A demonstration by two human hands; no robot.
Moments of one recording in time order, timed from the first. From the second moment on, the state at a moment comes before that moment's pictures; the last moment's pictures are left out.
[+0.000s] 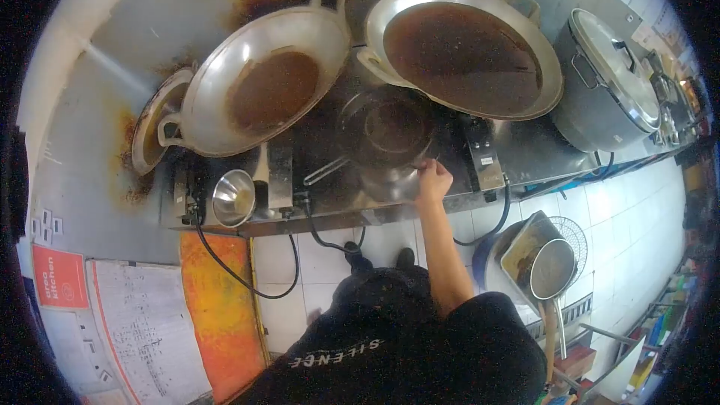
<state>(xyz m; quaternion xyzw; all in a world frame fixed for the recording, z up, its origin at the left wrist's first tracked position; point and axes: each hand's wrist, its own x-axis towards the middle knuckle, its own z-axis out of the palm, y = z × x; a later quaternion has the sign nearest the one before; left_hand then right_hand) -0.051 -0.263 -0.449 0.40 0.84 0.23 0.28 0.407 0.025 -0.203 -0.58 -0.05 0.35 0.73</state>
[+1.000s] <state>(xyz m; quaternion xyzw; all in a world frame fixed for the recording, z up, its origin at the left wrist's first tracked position) 0.219 -0.007 -0.047 0.04 0.27 0.04 0.96 0.487 -0.059 -0.200 -0.71 -0.18 0.31 0.60</state>
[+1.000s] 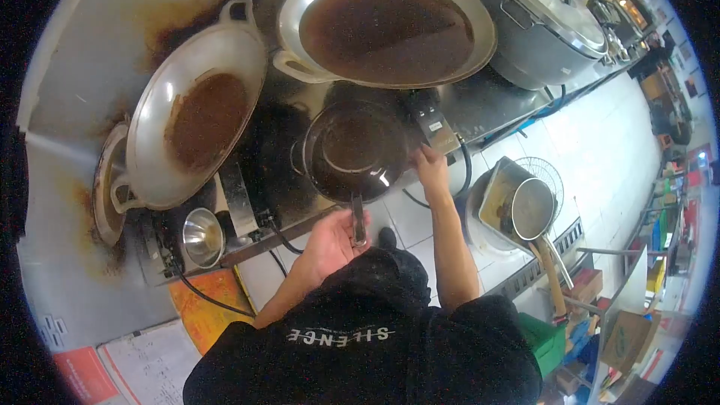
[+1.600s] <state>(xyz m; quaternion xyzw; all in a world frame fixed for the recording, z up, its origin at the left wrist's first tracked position) 0.141 -0.002 -0.156 0.54 0.21 -0.06 0.81 0.353 -0.138 -0.068 -0.83 -0.41 0.24 0.27</state>
